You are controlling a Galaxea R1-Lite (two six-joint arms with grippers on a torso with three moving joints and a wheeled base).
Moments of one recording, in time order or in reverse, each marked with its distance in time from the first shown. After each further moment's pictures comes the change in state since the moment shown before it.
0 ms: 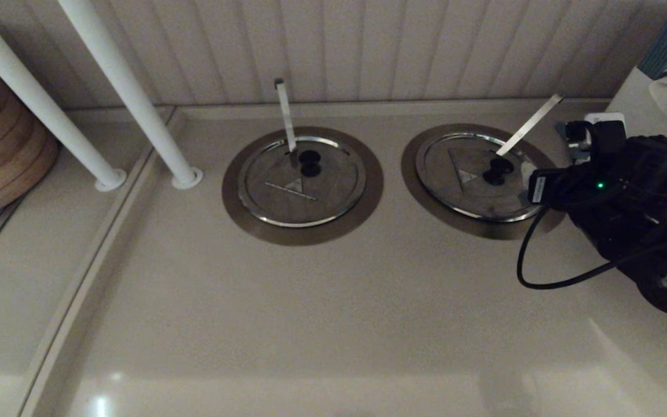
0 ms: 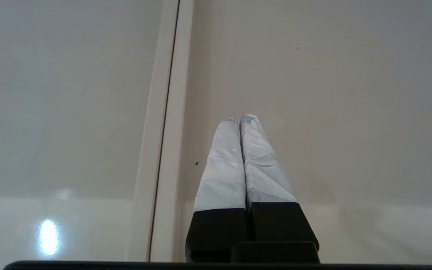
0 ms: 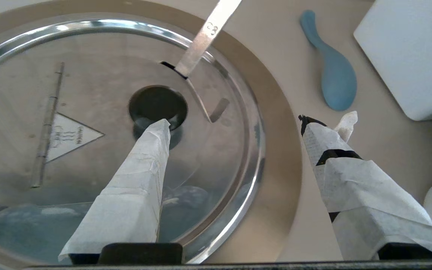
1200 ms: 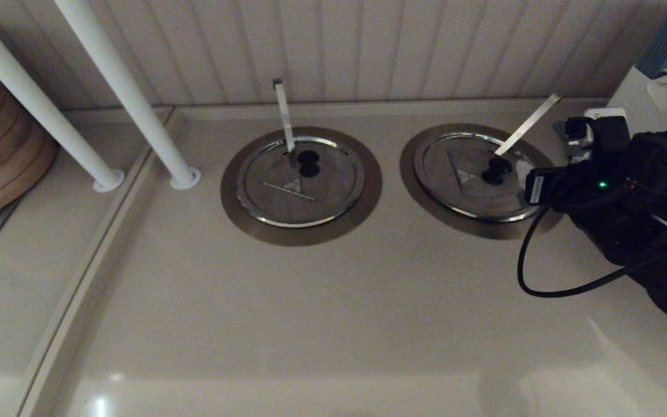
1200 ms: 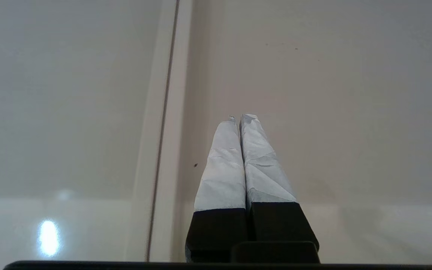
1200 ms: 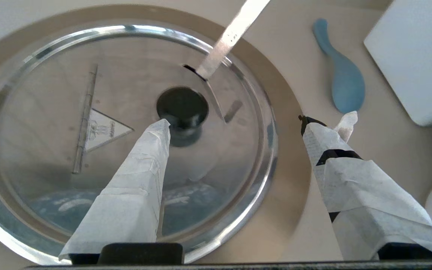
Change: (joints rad) left arm 0.000 0.000 0.000 0.000 0.000 -0.001; right arm 0.046 -0.048 0.024 0.021 -0.001 -0.006
